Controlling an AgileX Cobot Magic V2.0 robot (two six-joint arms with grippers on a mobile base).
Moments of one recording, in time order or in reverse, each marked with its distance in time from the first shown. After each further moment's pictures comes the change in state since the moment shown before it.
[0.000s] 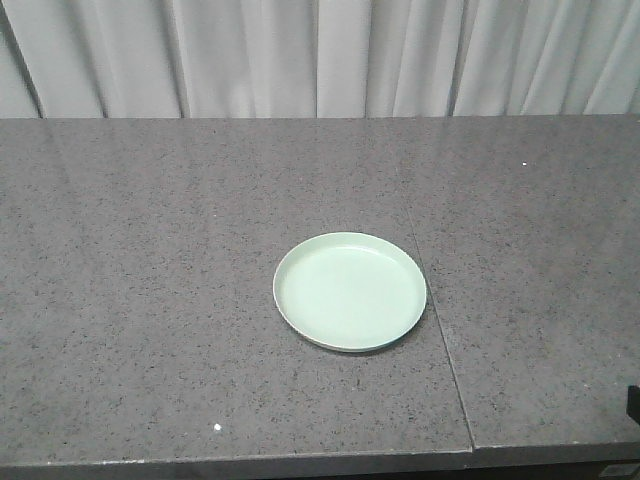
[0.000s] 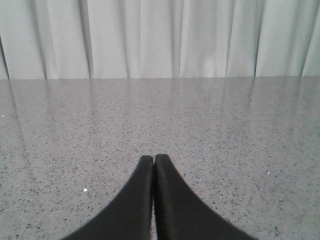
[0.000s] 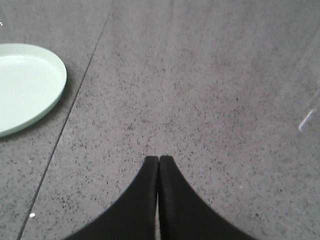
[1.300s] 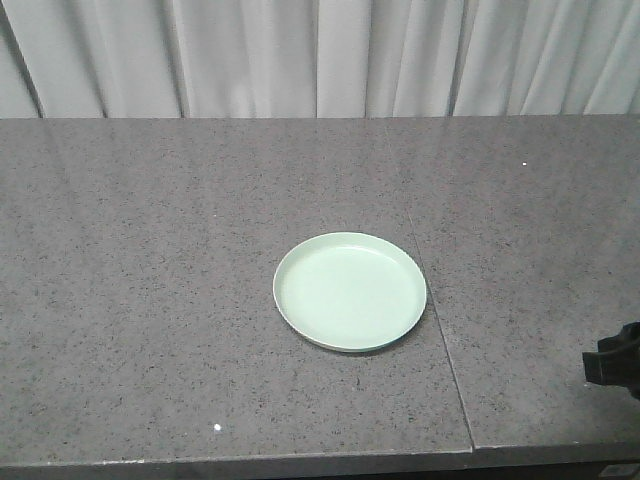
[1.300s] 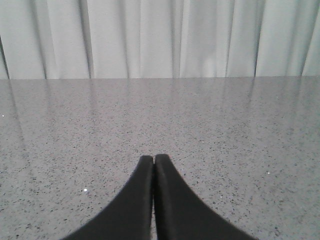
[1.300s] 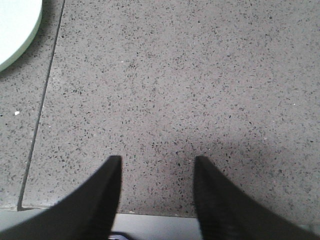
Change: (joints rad) left arm 0.000 0.000 0.000 0.000 0.000 0.000; right arm 0.000 0.329 -0.190 0.041 0.228 0.003
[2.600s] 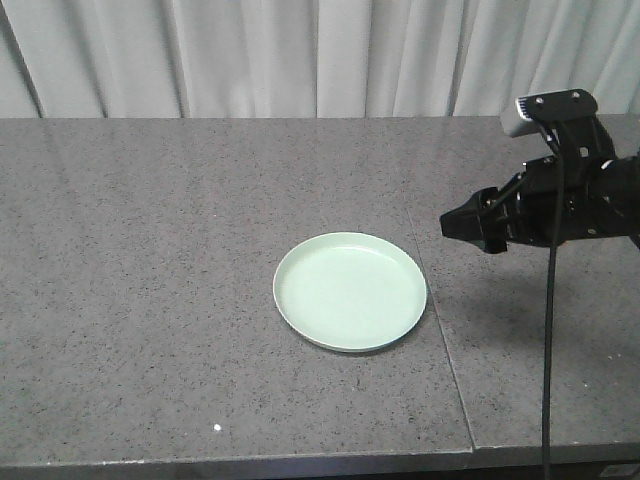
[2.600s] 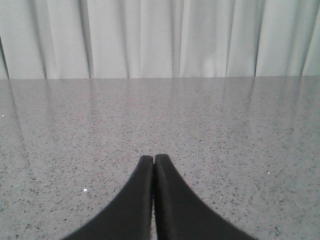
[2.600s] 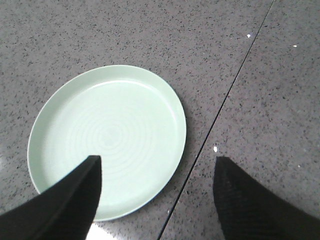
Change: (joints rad) left arm 0.000 0.000 0.000 0.000 0.000 0.000; right arm 0.013 0.507 -0.403 0.732 -0.085 -0.777
